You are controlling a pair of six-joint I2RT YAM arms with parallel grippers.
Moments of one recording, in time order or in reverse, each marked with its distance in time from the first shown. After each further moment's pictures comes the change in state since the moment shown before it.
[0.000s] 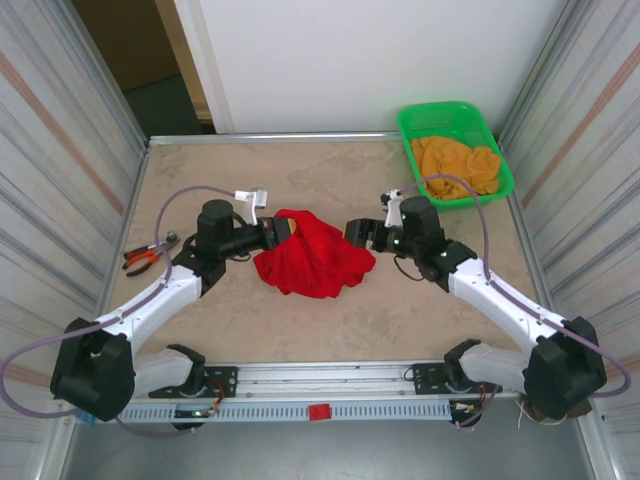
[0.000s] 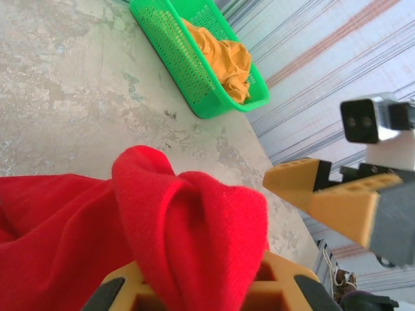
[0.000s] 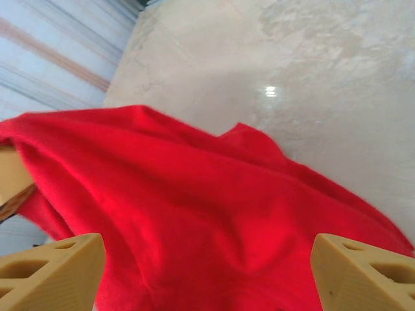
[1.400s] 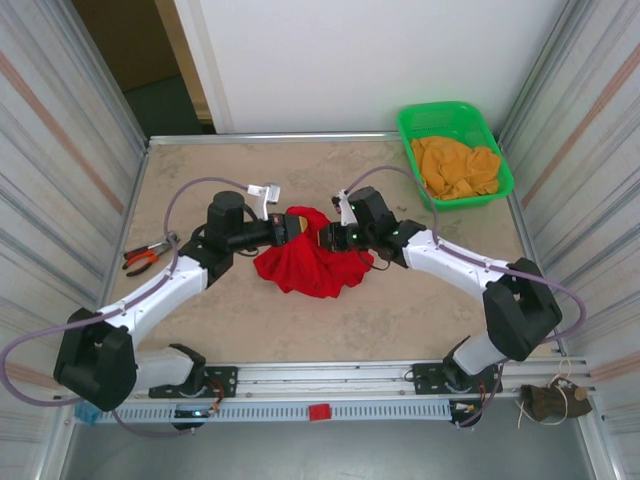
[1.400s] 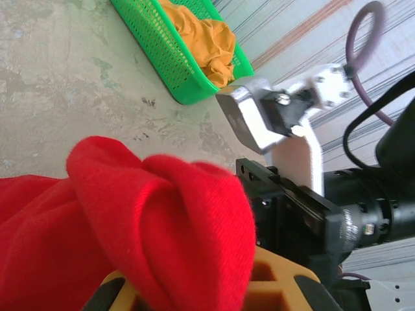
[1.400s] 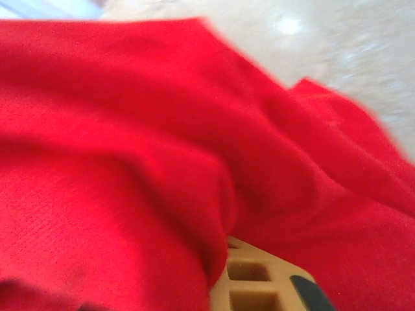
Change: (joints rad) left arm -0.050 0.063 0.104 -0.083 0.017 0.009; right arm 0.105 0.372 0.237 -0.037 -0.119 -0.105
